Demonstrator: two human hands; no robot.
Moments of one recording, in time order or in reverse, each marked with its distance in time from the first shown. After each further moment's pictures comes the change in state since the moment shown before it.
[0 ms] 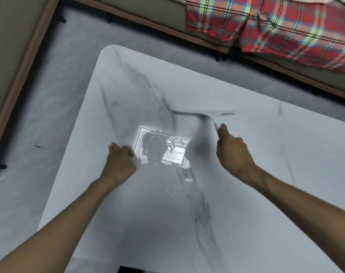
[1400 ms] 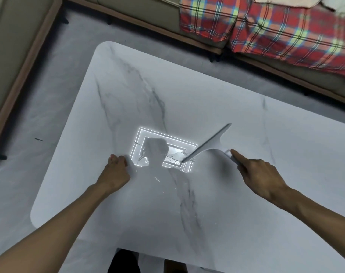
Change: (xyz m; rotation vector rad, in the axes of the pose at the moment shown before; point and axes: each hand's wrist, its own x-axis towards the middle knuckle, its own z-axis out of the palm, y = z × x) left_hand -0.061 -0.003 0.047 0.121 -0.078 -0.052; right_hand -0.083 0.135 -0.020 -0.277 -0.084 -0.219
